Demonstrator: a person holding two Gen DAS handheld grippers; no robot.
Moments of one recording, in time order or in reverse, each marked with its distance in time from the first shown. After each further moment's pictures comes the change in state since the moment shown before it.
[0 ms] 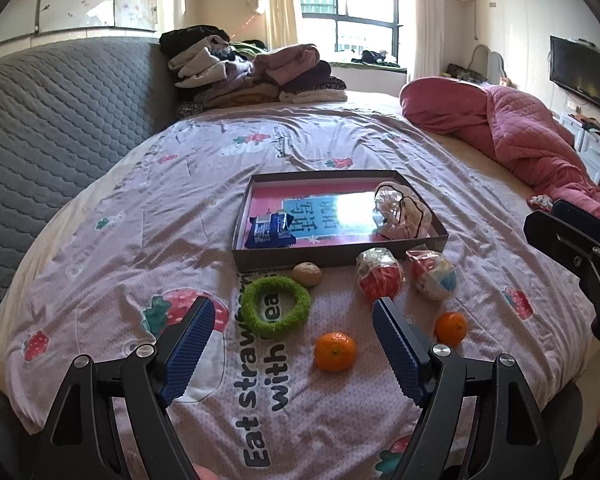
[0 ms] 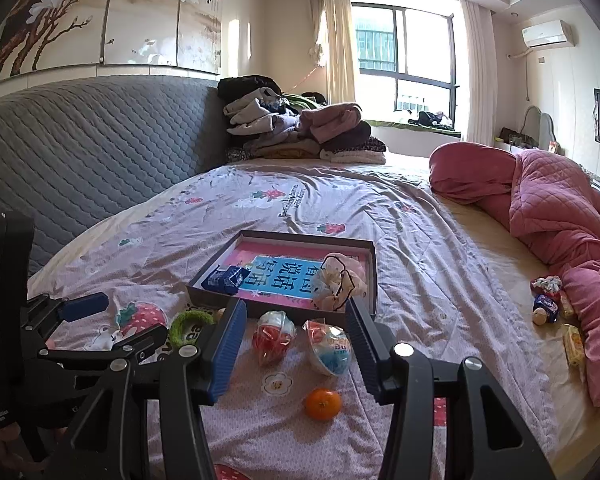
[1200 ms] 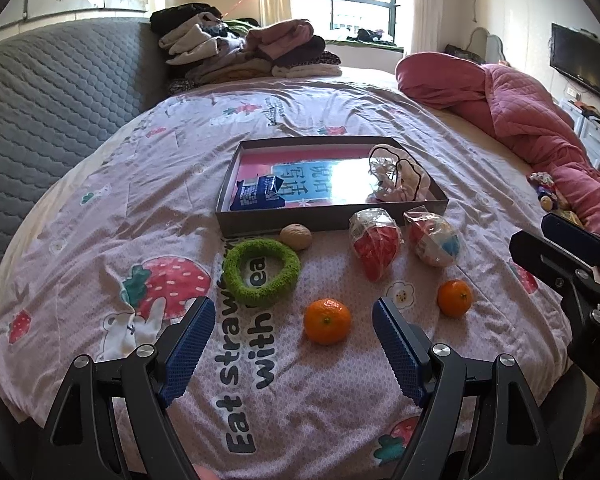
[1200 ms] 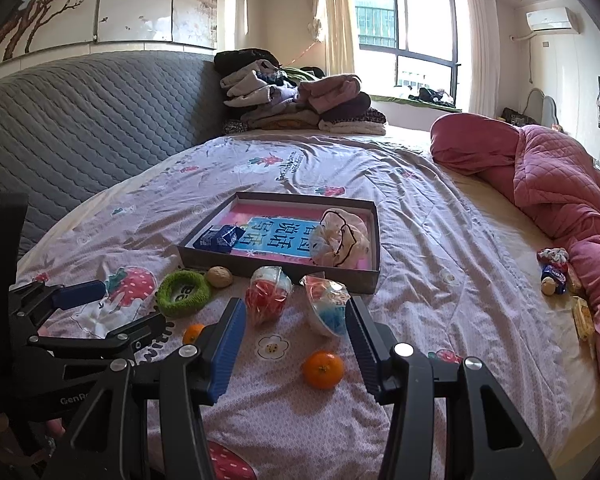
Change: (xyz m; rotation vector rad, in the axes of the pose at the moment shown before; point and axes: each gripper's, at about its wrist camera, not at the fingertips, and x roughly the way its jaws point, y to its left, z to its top) left arm 0.023 -0.009 -0.021 0.005 0.085 -0.018; right arm 0.024 -0.003 -0.034 0.005 0.087 -0.005
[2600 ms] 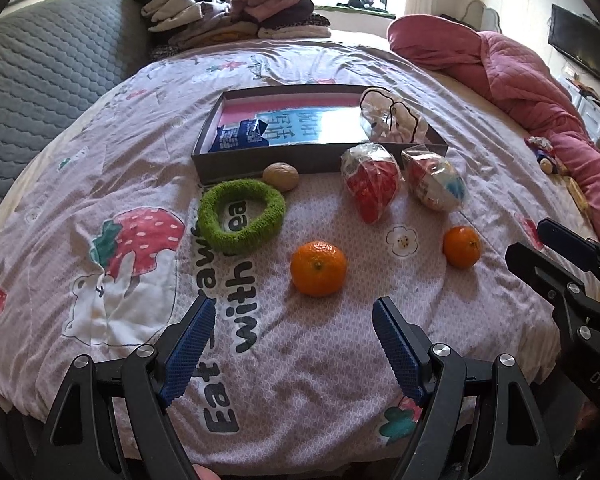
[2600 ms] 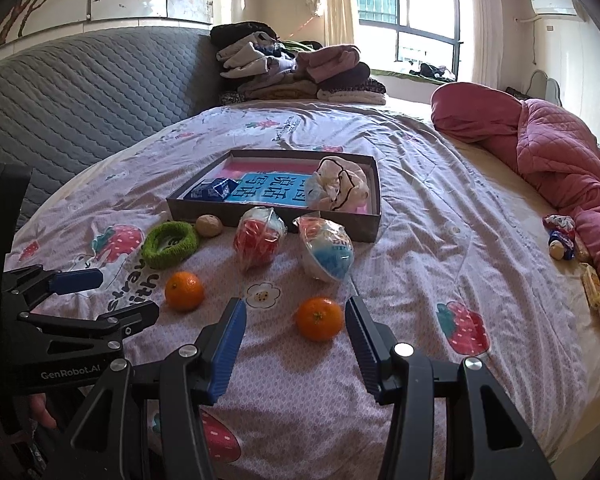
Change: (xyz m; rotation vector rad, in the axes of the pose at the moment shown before) left arm 0.034 -0.005 -0.027 0.017 0.137 -0.040; right arm 0.024 -0.008 -0.041 0.005 0.104 0.003
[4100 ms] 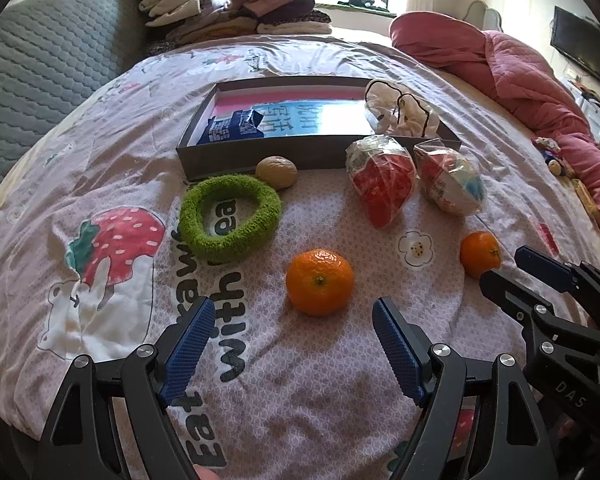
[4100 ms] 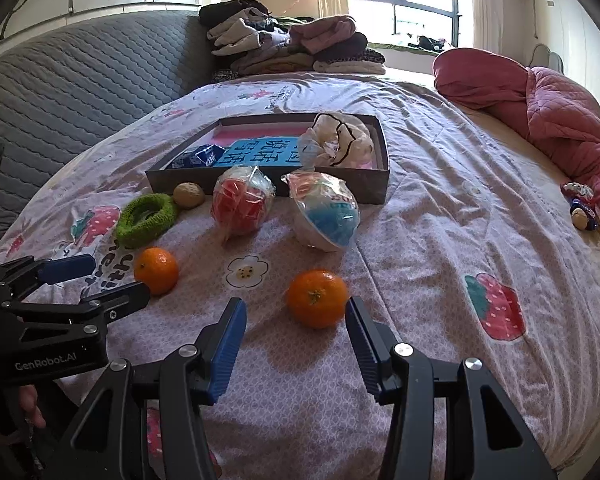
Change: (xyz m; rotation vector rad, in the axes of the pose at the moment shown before) left arm 0.033 0.000 0.006 -0.006 -0.004 -0.007; right arm 0.052 -0.012 -0.013 0.045 0.091 0.019
